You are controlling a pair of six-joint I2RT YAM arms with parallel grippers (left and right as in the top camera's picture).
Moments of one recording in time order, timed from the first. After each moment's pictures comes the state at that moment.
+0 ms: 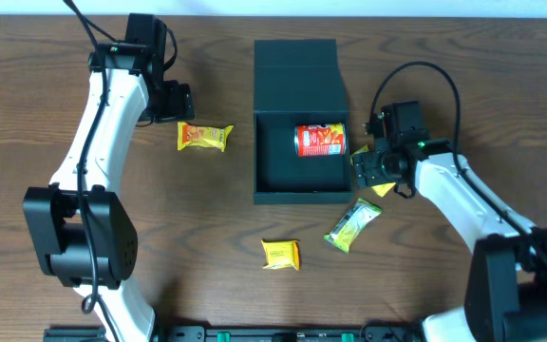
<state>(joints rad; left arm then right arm) -0.08 1.93 1.72 -1.14 -0.11 -0.26 0.18 1.67 0.99 -0.56 0.02 -0.01</state>
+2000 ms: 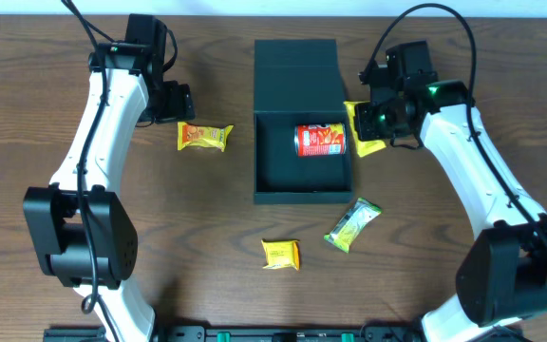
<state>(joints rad) -0.08 1.93 1.72 -1.14 -0.11 -0.28 0.18 1.76 1.44 -0.86 -0.24 0.07</state>
